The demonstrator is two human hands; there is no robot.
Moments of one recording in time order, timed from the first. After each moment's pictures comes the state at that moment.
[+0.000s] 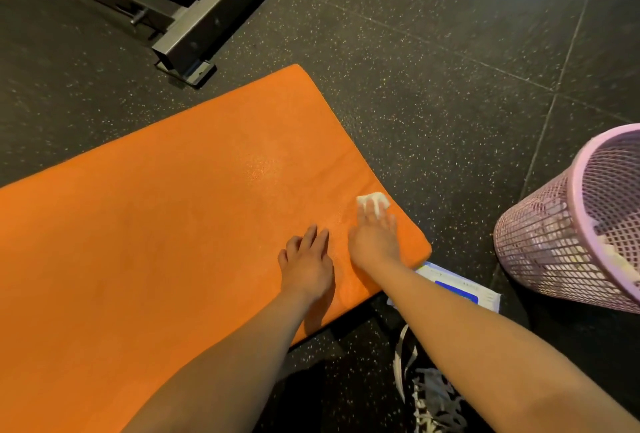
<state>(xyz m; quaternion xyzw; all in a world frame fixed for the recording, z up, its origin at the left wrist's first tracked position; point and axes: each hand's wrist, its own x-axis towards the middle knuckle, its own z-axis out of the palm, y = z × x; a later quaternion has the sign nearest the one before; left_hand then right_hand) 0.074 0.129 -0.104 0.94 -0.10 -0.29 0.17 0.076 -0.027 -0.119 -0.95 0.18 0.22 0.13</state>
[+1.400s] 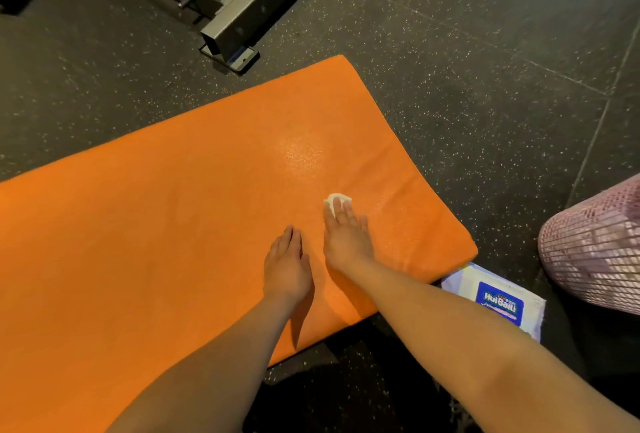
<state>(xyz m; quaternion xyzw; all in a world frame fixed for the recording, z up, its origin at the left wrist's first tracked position) 0.081 0.242 -0.131 0.95 -0.03 -0.22 0.19 0.102 0.093 -0.122 -0.95 0.06 0.24 0.17</state>
